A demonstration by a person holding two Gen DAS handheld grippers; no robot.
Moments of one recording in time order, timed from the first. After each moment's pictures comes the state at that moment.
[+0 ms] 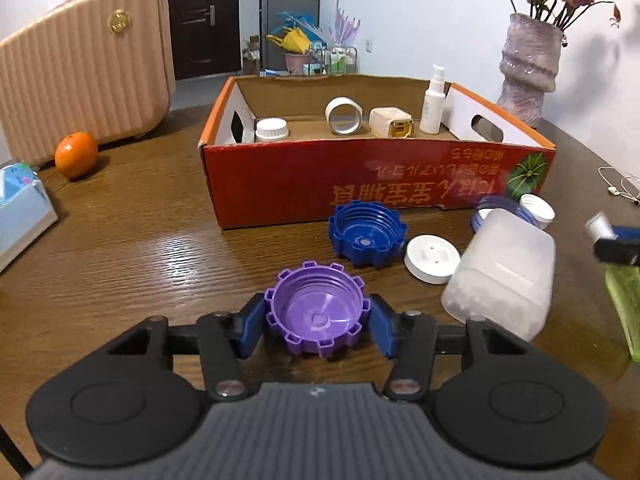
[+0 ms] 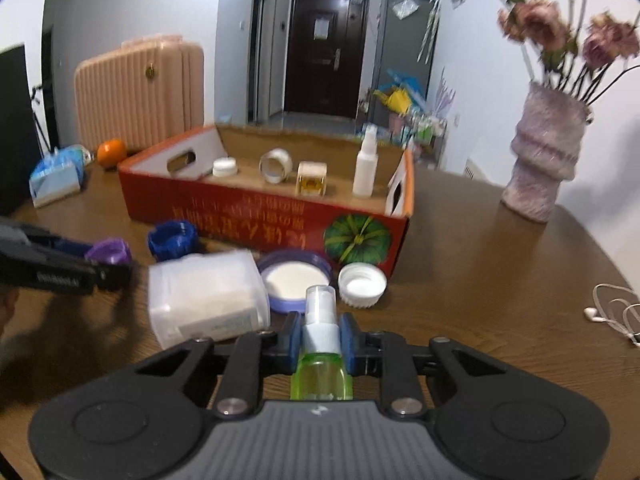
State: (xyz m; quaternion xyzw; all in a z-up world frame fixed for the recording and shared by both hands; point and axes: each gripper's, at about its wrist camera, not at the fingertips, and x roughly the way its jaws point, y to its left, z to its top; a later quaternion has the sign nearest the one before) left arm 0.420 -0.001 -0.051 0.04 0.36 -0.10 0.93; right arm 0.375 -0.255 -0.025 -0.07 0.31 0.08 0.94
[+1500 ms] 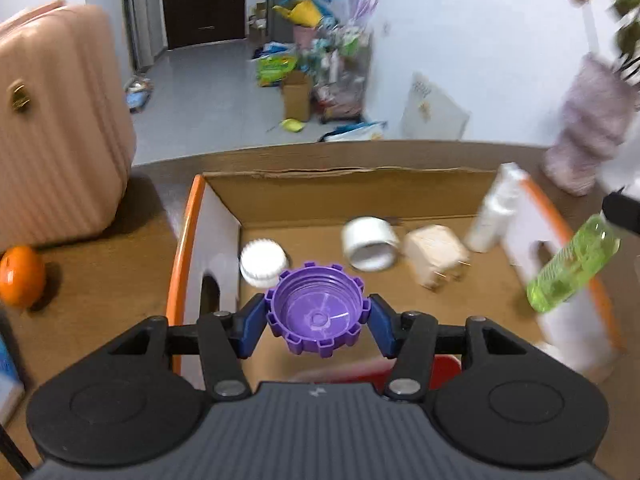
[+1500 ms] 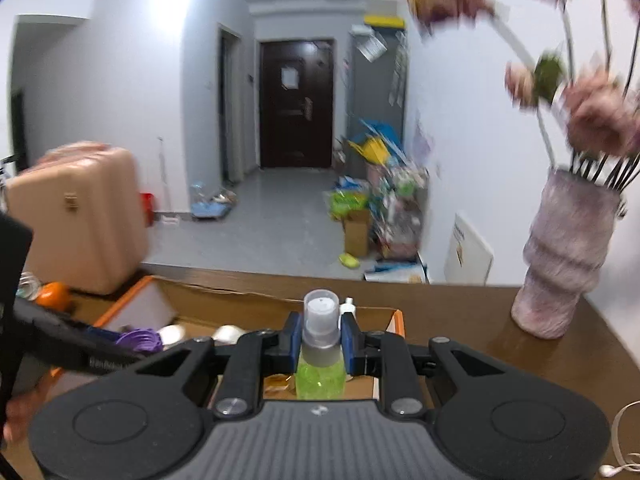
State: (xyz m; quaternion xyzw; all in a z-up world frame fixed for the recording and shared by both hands) left arm 0.645 -0.041 0.007 0.04 0.42 -0.08 0.90; right arm 0.579 -0.248 0.051 -0.02 0.26 0.05 0.96
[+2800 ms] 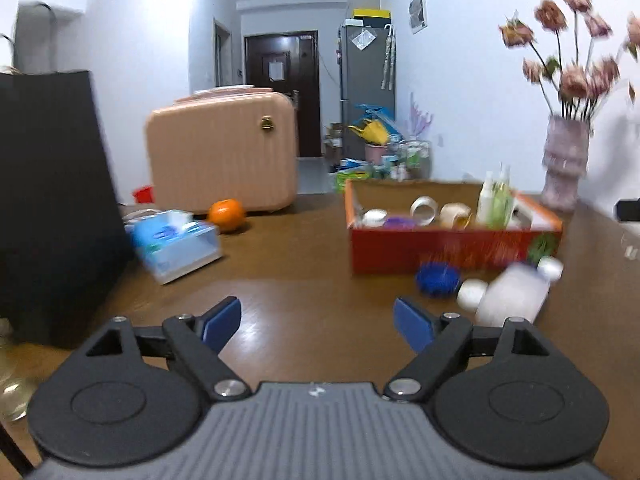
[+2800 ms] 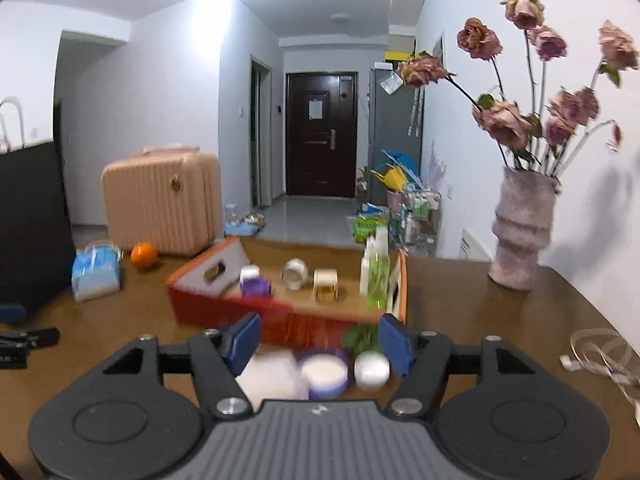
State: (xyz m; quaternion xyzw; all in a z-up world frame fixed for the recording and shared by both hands) left arm 0.268 0.060 0.018 0.04 0.22 0.03 0.97; right arm 0.309 -0.248 0.044 -0.03 0.20 0.09 0.98
